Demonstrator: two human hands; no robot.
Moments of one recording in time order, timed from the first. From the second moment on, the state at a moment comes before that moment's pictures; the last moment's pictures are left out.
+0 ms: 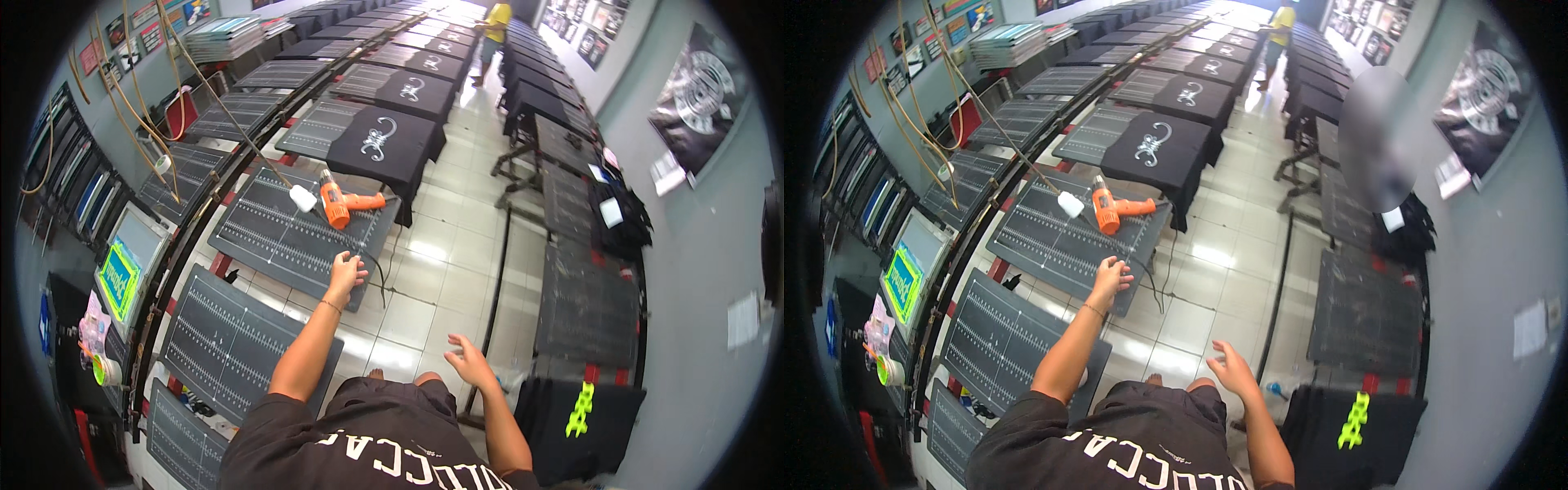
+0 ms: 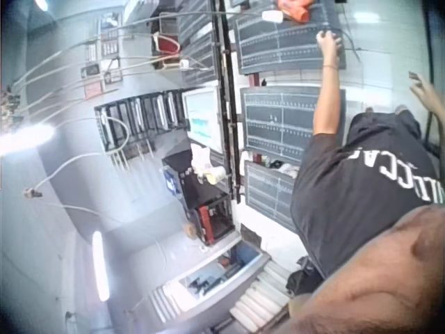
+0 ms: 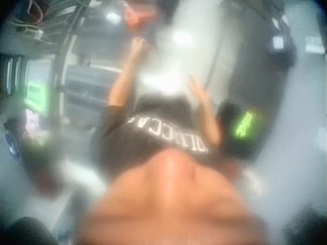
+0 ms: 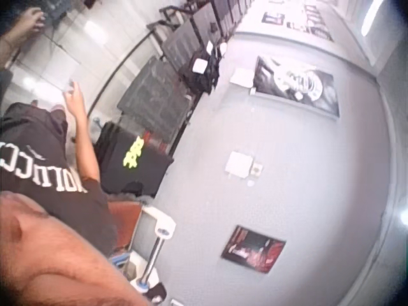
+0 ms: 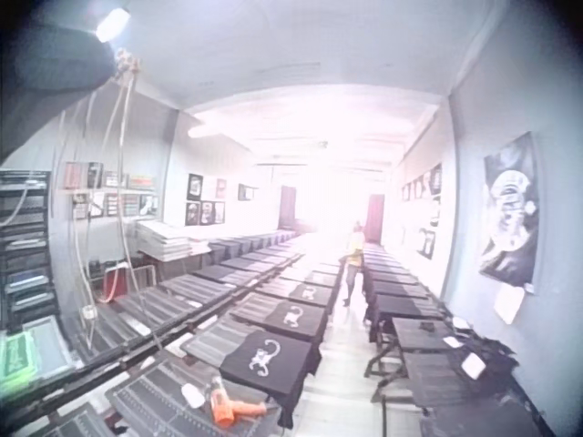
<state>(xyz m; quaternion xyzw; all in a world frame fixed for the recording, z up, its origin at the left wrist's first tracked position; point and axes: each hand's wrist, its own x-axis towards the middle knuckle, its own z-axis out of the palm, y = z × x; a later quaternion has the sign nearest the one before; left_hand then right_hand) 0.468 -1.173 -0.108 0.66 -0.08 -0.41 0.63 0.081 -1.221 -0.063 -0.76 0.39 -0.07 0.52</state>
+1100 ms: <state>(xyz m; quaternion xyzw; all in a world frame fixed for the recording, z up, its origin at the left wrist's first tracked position) 0.393 -1.313 -0.180 0.83 0.29 -0.05 0.47 0.498 -1.804 -0.027 -0.80 0.04 0.07 0.59</state>
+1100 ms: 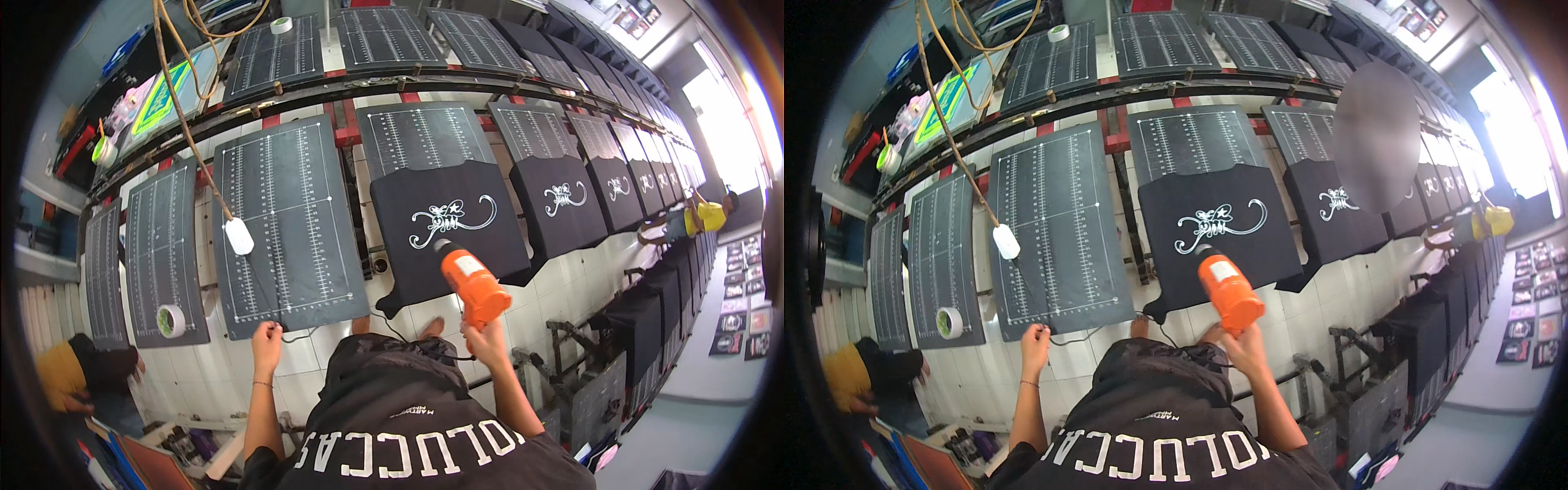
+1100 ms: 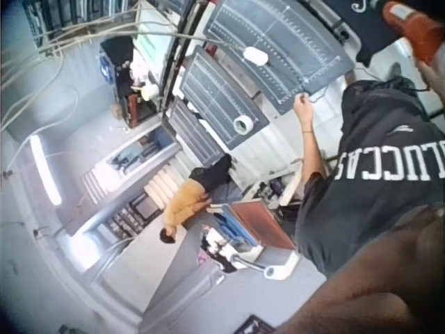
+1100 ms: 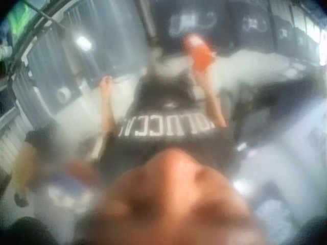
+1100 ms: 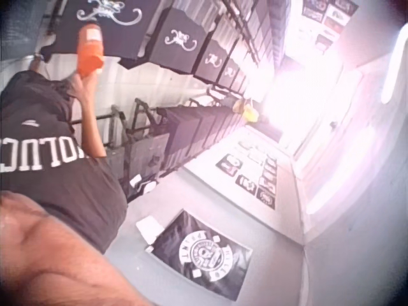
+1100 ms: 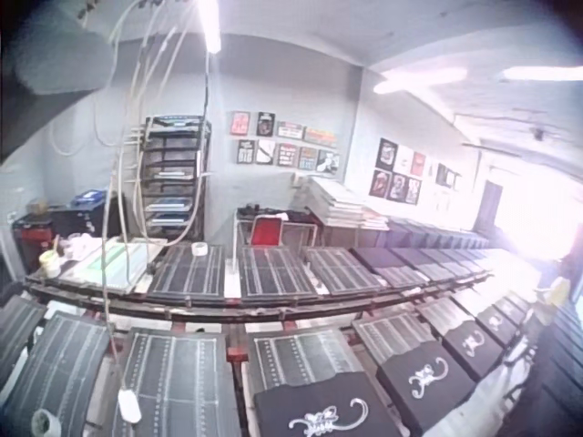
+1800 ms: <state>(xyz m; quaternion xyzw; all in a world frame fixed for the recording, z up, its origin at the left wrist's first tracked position) 0.610 -1.829 -0.163 0.97 -0.17 -0.02 0.18 0.598 -2.075 0.035 -0.70 0.15 0.16 0.69</state>
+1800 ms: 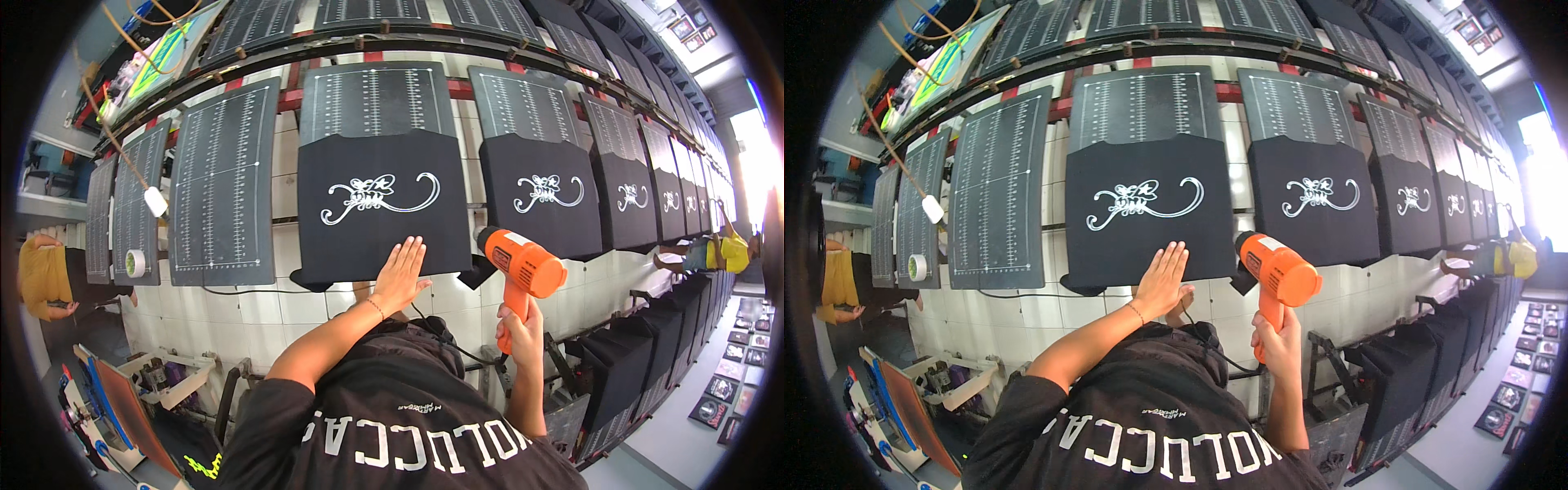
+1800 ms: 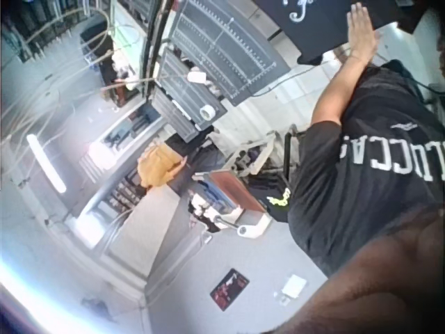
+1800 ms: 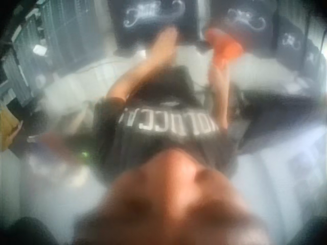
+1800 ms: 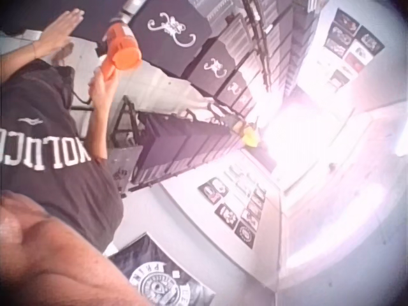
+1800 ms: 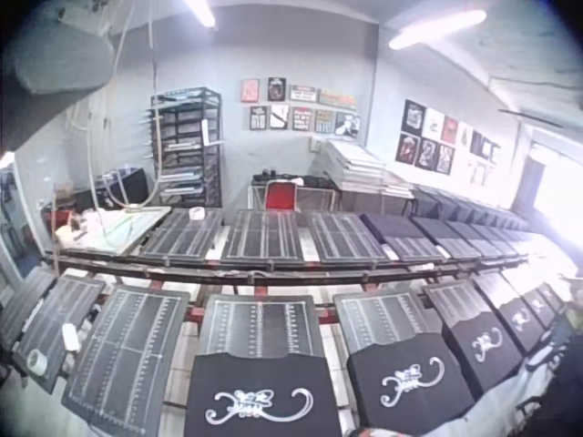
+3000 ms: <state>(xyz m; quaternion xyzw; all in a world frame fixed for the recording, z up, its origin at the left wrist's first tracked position) 0.660 -1.611 -0.206 0.89 0.18 0.10 0.41 0.745 -1.826 0.027 -0.76 -0.11 0.40 0.50</state>
